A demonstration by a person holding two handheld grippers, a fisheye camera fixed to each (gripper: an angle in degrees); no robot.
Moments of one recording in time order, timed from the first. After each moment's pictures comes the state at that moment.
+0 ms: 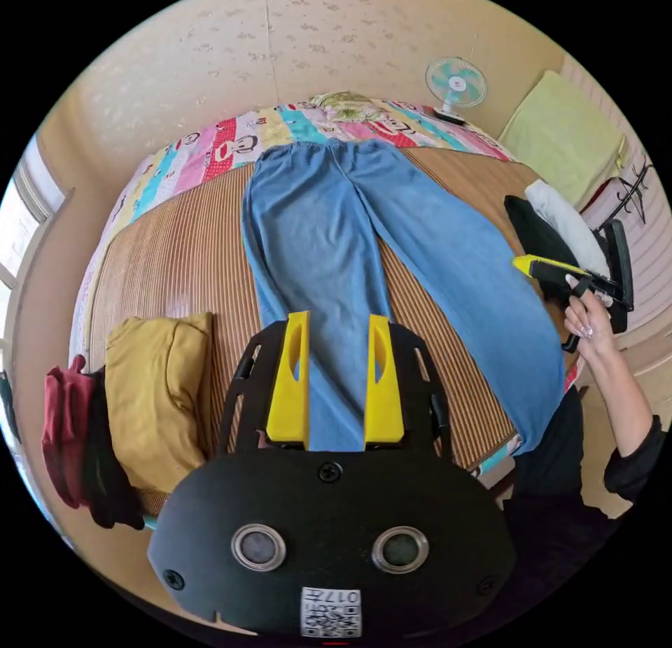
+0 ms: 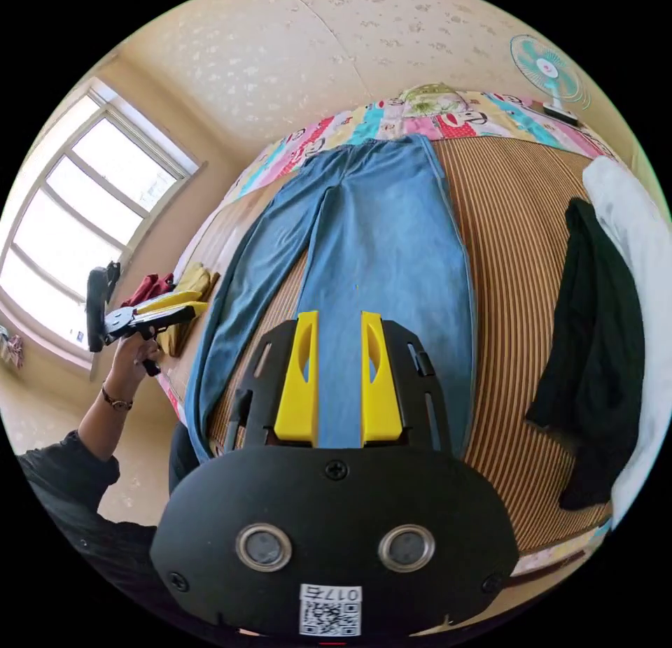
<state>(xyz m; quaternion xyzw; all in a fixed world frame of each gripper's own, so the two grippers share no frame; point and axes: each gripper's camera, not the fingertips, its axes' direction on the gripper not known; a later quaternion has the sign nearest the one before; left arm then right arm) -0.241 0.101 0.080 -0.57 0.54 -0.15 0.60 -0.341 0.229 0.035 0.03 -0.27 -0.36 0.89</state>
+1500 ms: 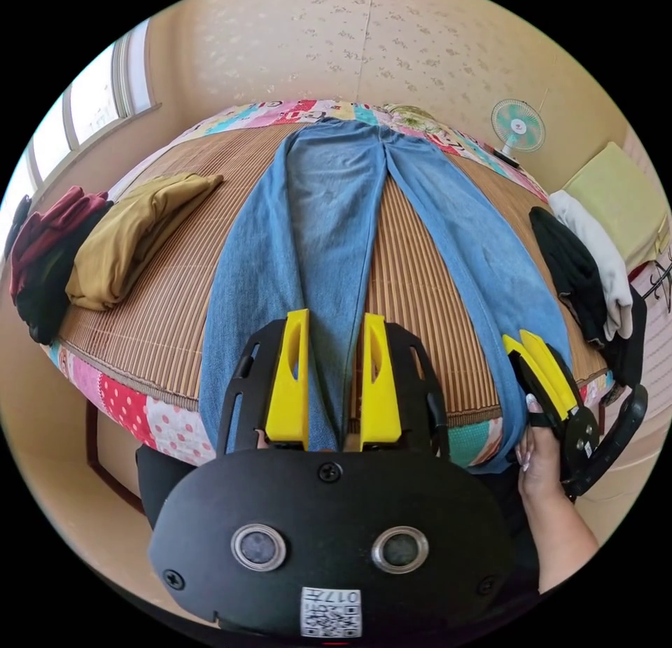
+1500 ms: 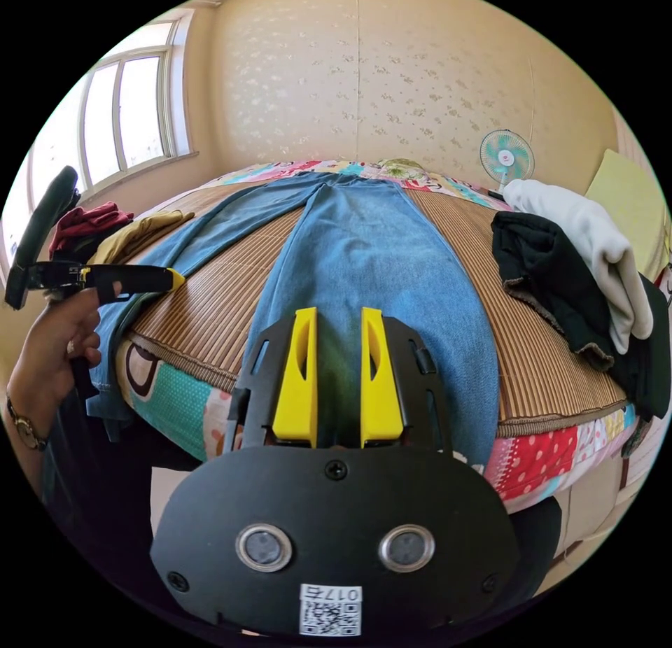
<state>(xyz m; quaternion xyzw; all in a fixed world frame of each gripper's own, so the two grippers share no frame) -0.257 0.012 -0.084 -0.62 0.40 -0.26 0.62 -0.320 0.502 0.068 0.26 -0.16 -0.37 0.88</state>
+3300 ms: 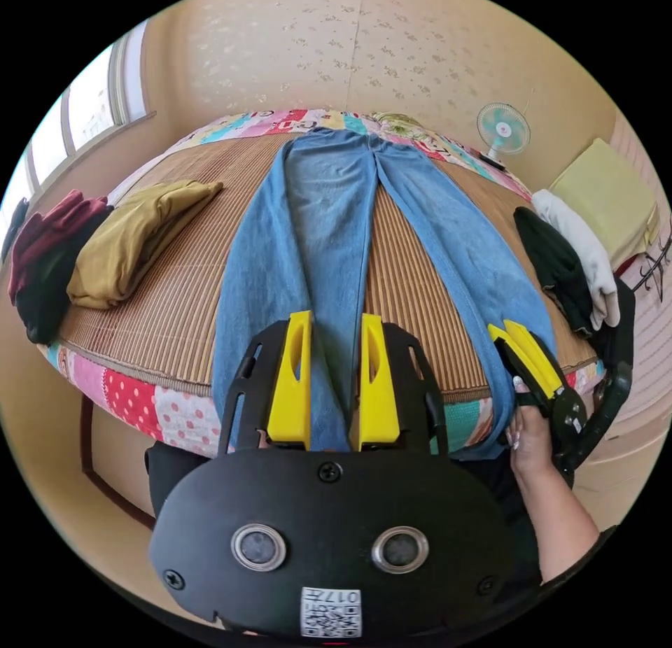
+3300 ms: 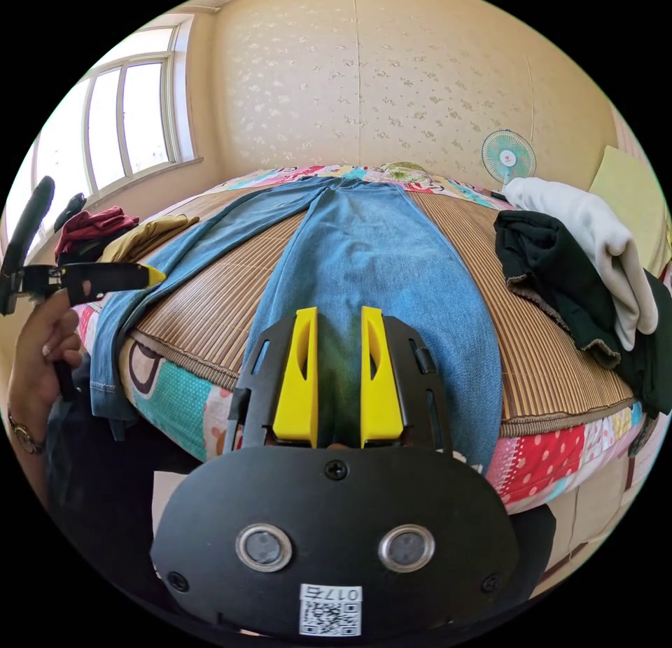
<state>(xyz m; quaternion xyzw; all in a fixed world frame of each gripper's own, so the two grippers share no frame) -0.333 0.005 -0.117 -0.59 0.42 -0.31 0.61 -0.303 0.543 0.050 0.26 -0.17 -0.37 0.87</state>
